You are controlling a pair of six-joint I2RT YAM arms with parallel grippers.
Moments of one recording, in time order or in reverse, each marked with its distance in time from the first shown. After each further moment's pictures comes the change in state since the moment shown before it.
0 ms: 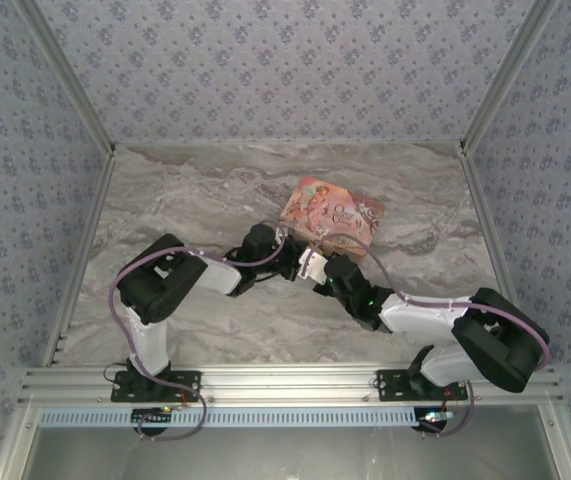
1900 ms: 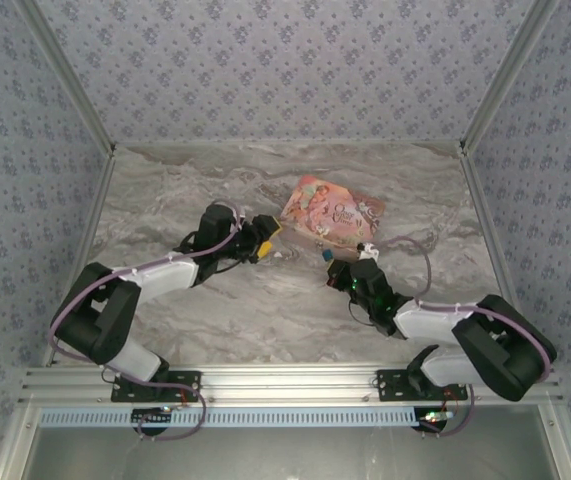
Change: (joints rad) left arm 0.222 -0.389 -0.067 -0.481 -0.035 0.402; right arm -0.181 -0.057 -0.175 0.151 -0.226 1.417
